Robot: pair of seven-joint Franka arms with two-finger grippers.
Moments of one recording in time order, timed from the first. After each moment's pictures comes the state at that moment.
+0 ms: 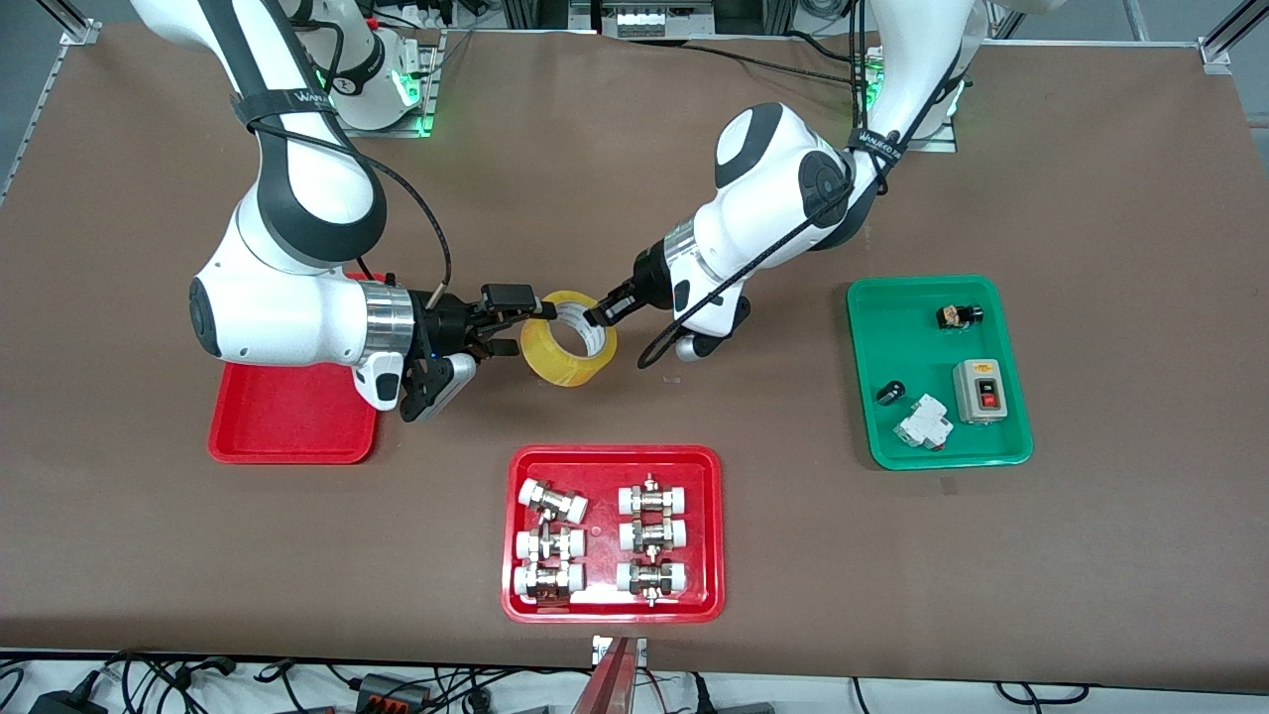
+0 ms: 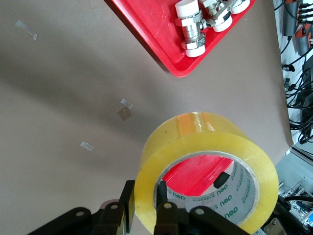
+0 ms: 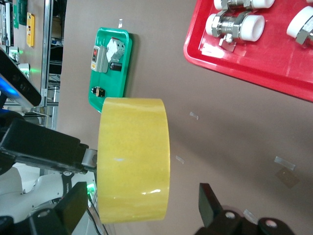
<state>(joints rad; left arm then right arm) -0.51 0.47 -0.21 -1.60 -0.67 2.45 -1.02 0.34 0.47 0.01 -1.53 0.88 1.90 -0.36</state>
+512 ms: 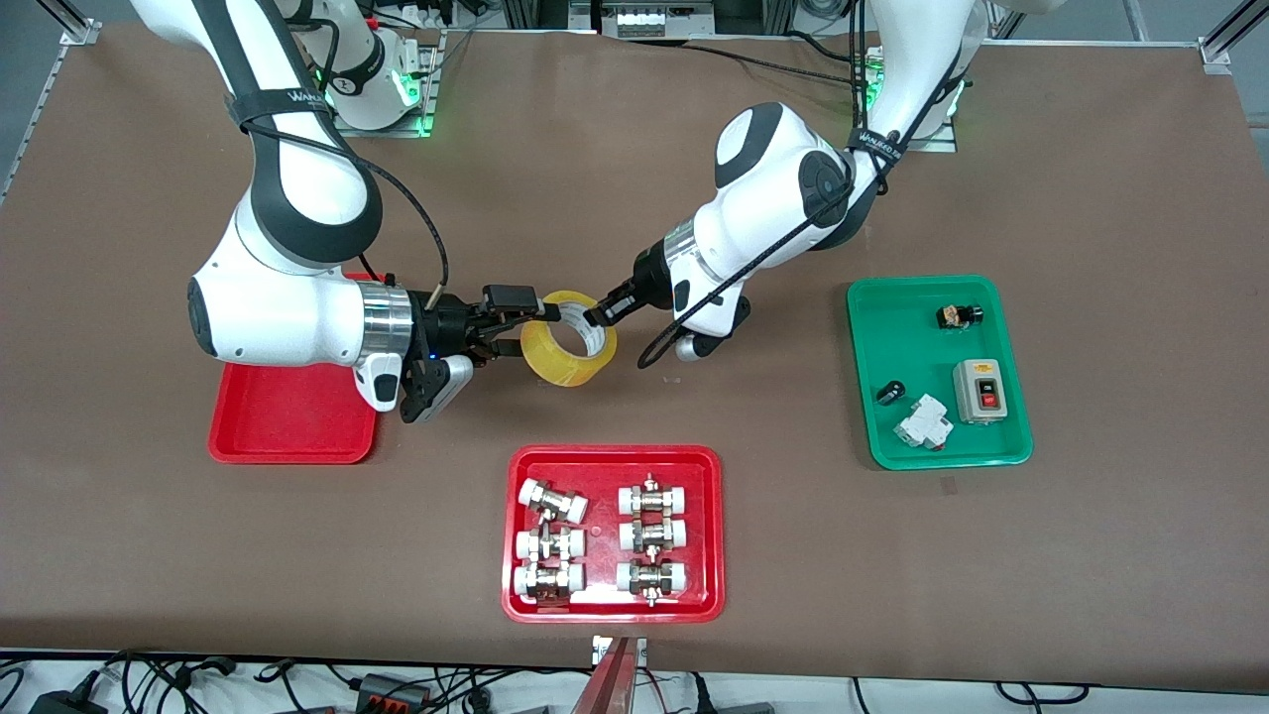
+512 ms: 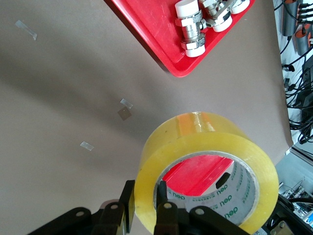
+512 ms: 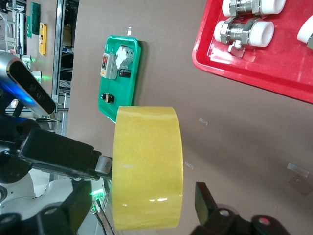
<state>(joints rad) -0.51 0.47 -0.21 -1.60 -0.67 2.45 -1.02 0.34 0.47 0.01 -1.53 0.93 1.90 -0.37</state>
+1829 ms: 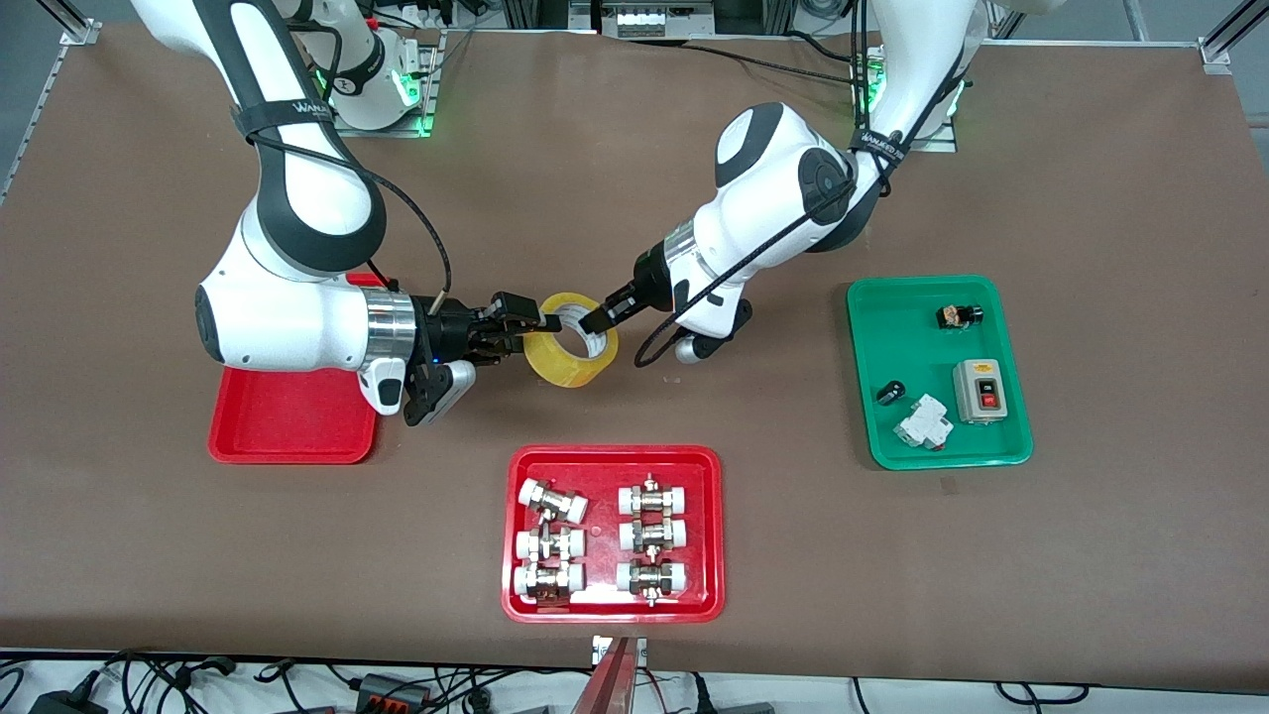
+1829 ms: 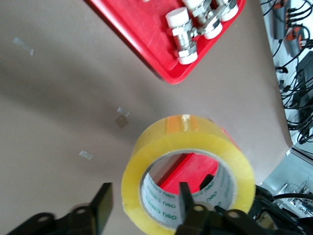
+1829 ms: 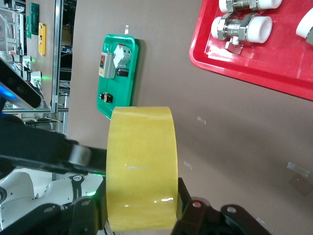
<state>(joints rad) -0.50 0.48 -0.21 -1.58 -0.62 2.45 -1.01 0.34 0.49 0.01 -1.53 0.94 1.91 -0.37</state>
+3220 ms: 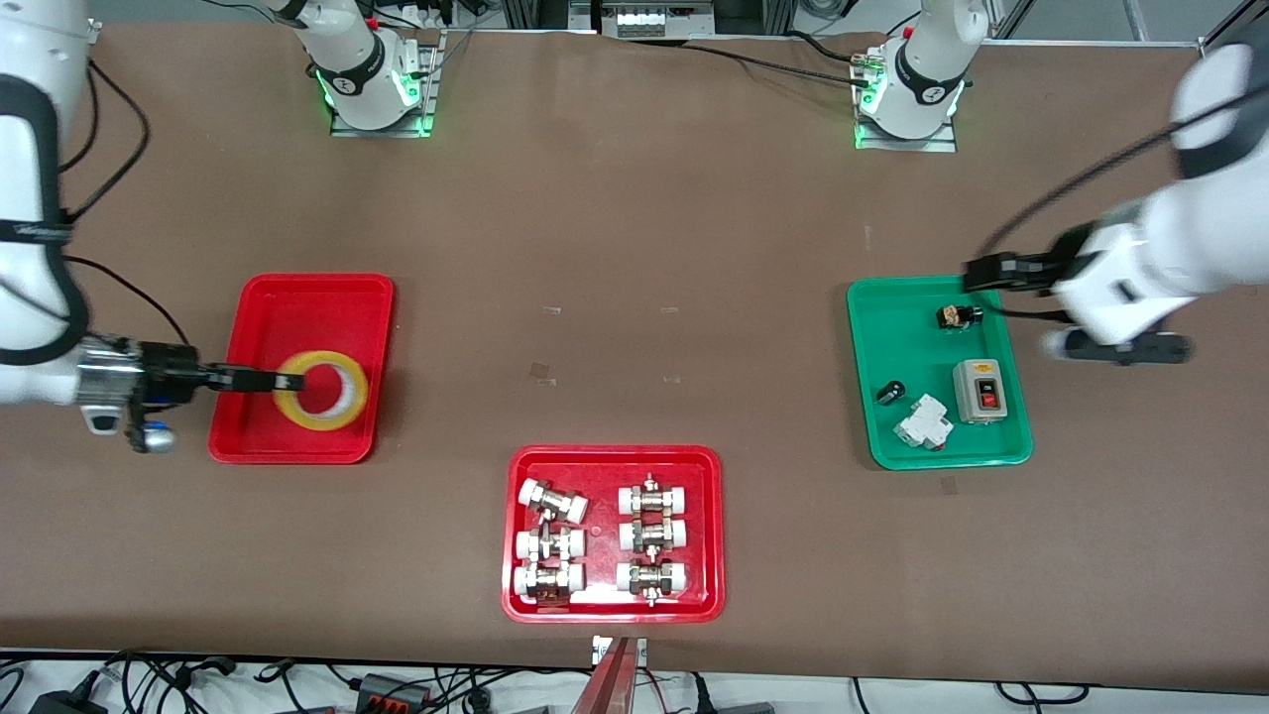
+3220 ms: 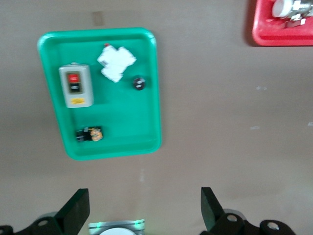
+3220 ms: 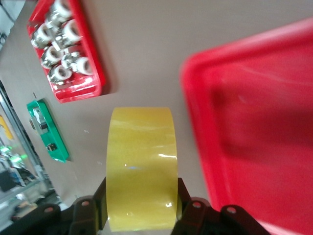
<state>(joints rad) 0.08 0.27 -0.17 -1.36 -0.10 1.38 -0.10 -0.12 0.58 -0.16 -1.58 0.78 1.66 -0.30</state>
